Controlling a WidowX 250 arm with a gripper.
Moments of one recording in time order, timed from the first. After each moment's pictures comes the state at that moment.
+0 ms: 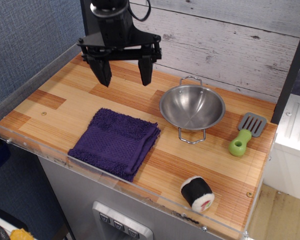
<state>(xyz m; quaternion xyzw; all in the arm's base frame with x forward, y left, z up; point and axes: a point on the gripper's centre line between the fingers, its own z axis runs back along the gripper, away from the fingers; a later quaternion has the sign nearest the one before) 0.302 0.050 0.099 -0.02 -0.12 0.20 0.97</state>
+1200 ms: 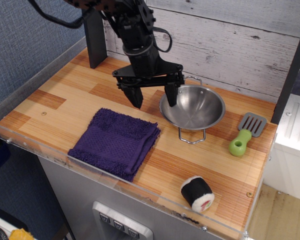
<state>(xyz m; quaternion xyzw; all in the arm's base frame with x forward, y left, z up) 0.341 0.027 0.039 -0.08 -0.12 0.16 0.98</state>
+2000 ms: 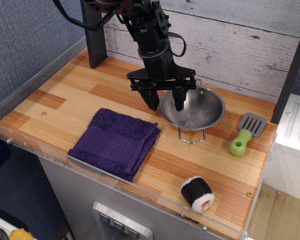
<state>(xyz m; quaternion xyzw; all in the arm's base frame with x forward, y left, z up) 0.353 0.015 0.027 -0.08 -0.10 0.13 0.98</state>
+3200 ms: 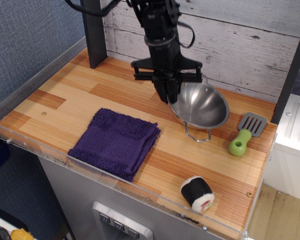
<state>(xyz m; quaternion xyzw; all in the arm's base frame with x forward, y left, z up) 0.353 0.007 0.051 -0.07 -0.10 0.10 0.99</state>
